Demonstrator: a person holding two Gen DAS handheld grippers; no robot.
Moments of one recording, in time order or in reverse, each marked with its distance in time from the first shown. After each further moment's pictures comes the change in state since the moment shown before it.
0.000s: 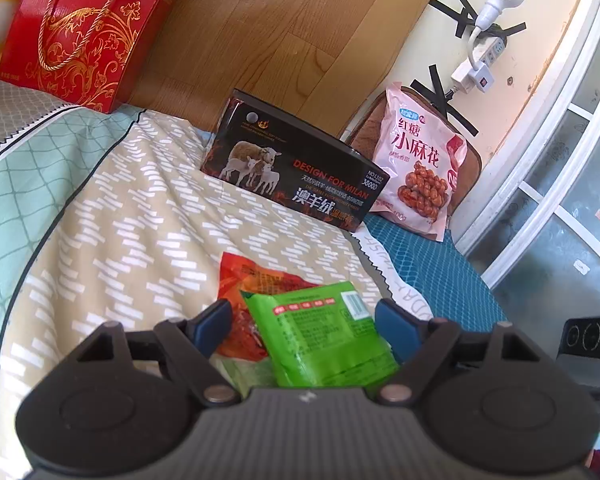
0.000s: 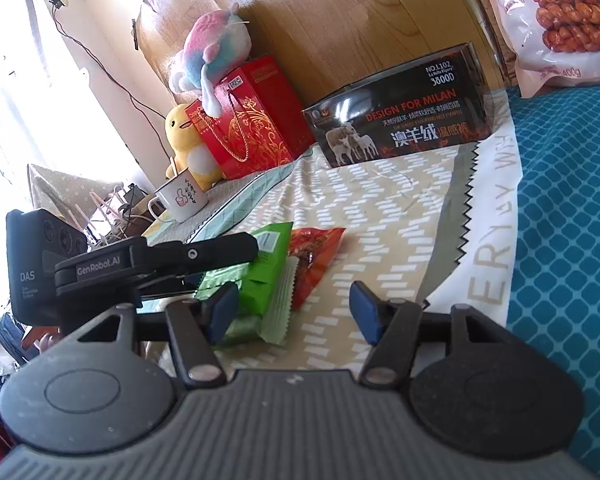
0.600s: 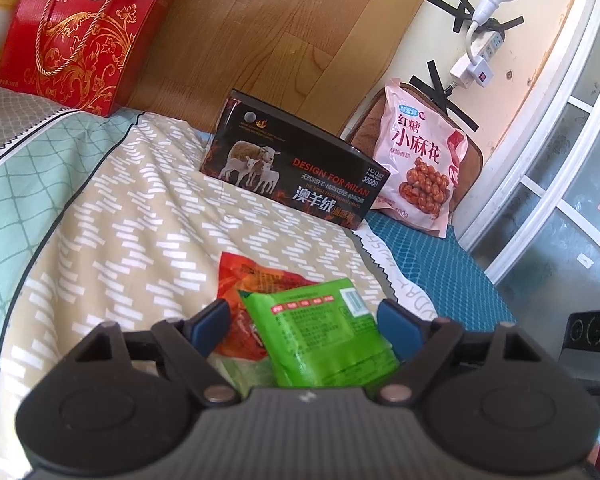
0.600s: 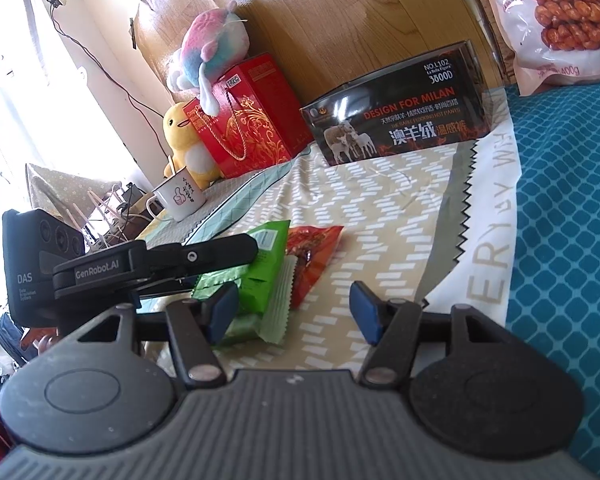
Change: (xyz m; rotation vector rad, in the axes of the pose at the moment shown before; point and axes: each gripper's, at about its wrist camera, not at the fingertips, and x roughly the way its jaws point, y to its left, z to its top) left arm 0.001 -0.002 -0.001 0.019 0.002 0.010; right arm 0.001 0.000 0.000 -0.001 0.002 -0.002
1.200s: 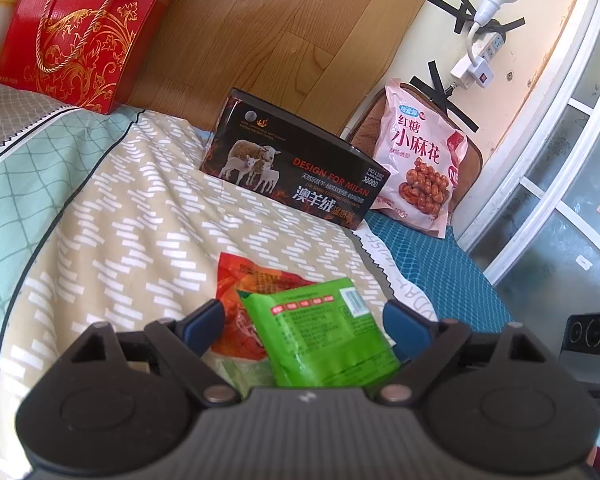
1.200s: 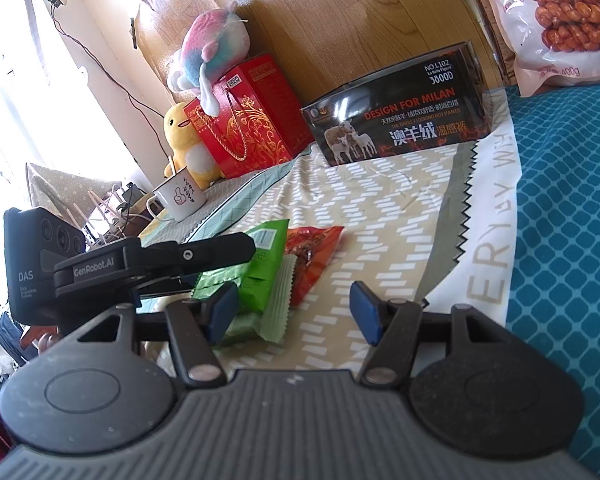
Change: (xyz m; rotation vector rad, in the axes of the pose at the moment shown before) left arm 0.000 0.001 0.000 -0.008 0.001 -0.004; right arm 0.000 0.000 0.000 0.000 0.000 -0.001
